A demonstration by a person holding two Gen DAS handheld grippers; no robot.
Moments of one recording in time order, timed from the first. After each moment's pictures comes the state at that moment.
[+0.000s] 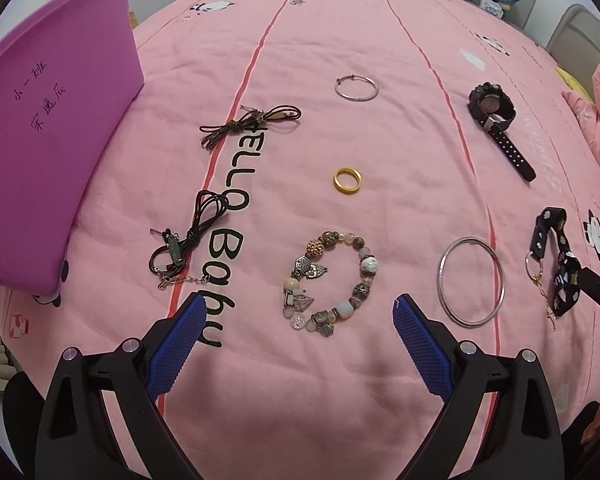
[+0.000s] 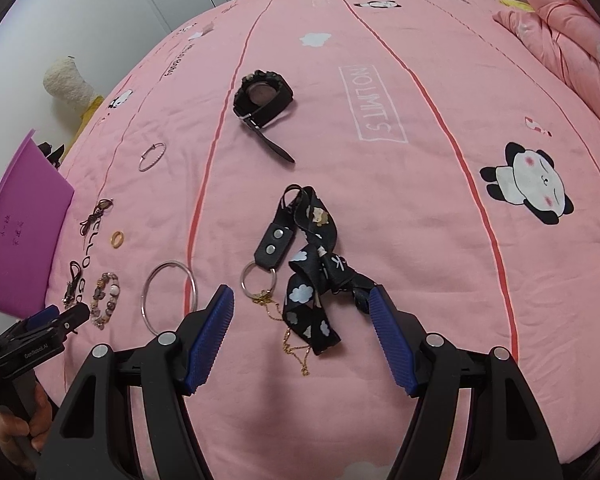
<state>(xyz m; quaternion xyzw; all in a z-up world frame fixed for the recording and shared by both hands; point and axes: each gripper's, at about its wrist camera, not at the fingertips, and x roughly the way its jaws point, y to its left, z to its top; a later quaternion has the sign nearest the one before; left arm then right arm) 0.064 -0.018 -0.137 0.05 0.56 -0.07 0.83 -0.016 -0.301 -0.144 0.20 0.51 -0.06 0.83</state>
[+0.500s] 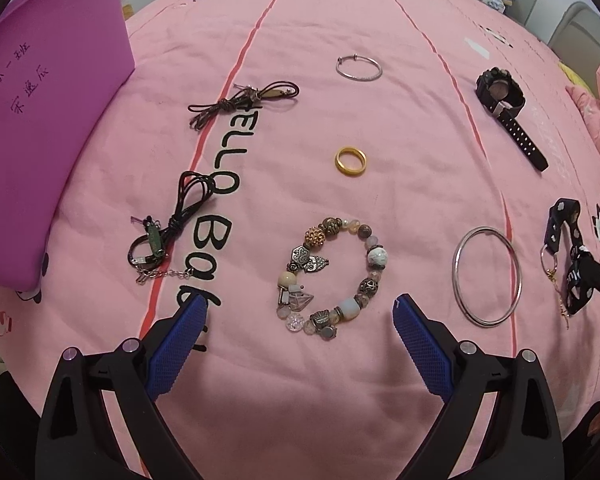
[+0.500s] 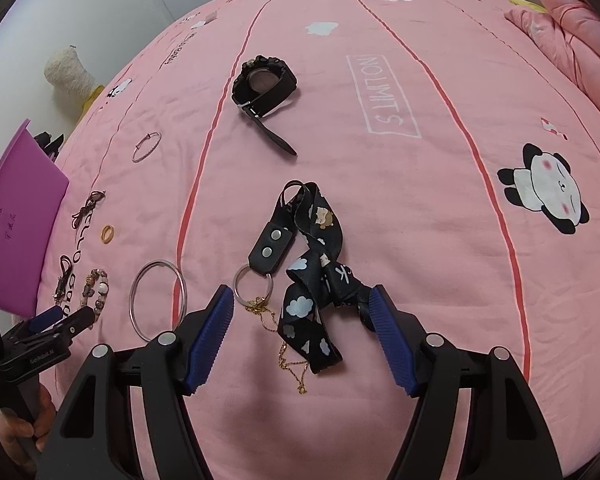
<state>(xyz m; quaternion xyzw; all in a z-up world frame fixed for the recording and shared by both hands) 0.067 -0.019 -0.162 0.05 0.57 -0.07 0.82 -0.001 -0.299 -0.158 0.19 0.53 -0.05 0.83</state>
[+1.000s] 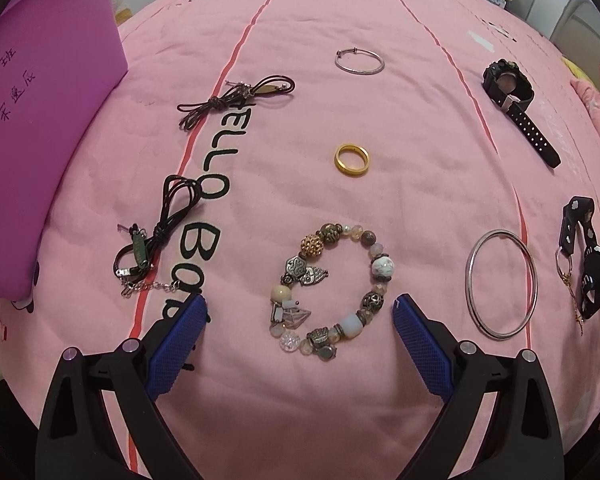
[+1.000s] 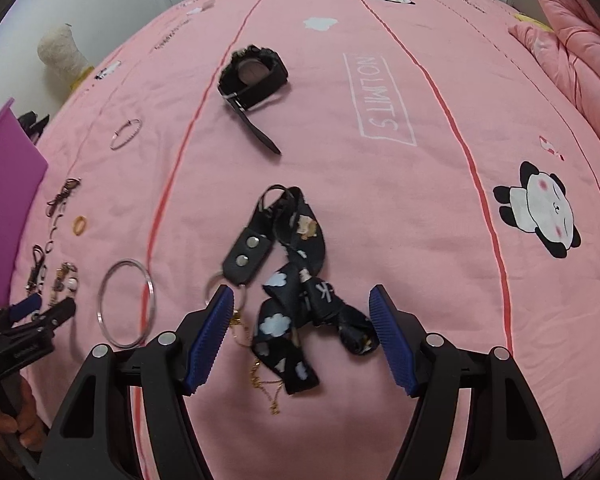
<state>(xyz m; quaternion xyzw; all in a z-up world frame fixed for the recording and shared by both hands) 0.076 -0.027 -0.174 0.06 0.56 -0.07 0.82 0.013 -0.300 -0.171 0.14 0.54 -0.07 0.83</state>
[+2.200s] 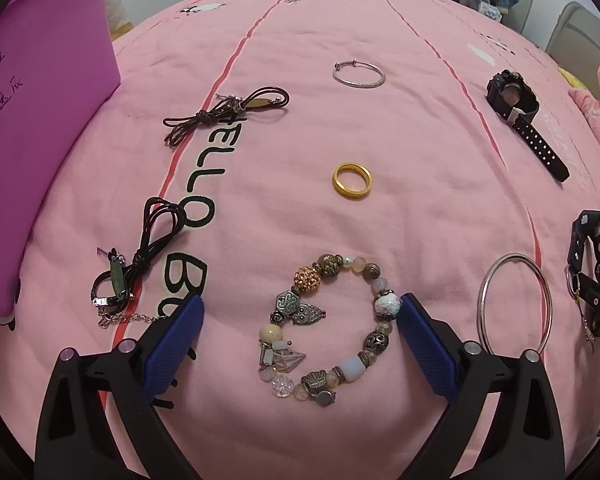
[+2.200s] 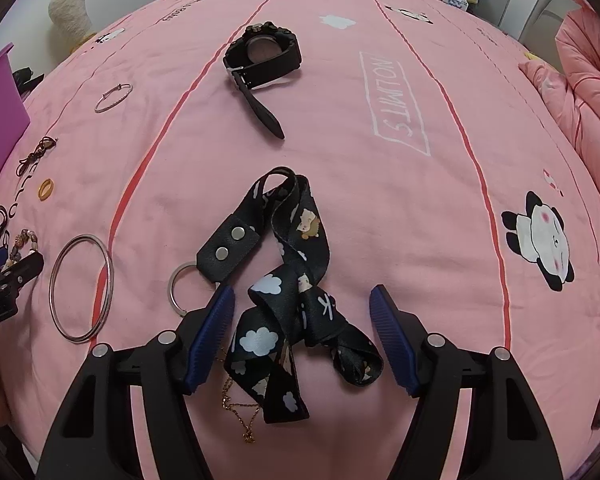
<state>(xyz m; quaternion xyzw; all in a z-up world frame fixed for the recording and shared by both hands) 0.087 -0.030 -0.186 0.06 0.53 -0.07 0.85 0.019 -0.278 -0.194 0.05 0.54 -0.08 0.84</state>
